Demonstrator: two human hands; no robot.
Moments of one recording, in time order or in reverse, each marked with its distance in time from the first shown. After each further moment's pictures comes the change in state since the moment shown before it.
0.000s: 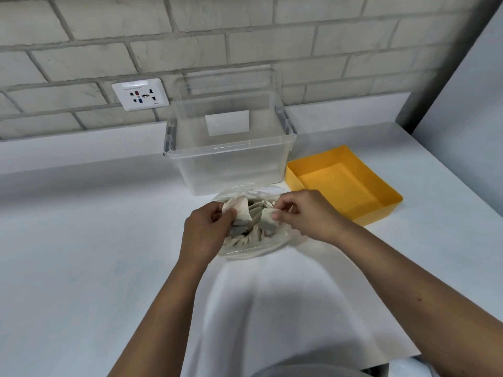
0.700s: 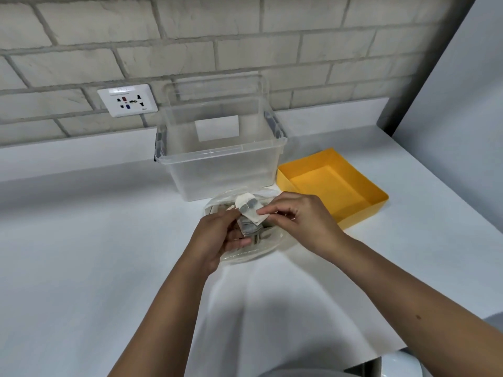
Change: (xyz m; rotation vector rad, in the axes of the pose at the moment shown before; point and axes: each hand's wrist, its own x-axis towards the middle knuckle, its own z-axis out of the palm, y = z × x) left_hand 0.006 0.011 0.011 -0.507 -0.331 -0.275; right_hand -0.018 -0.003 0.013 0.051 0.275 -0.285
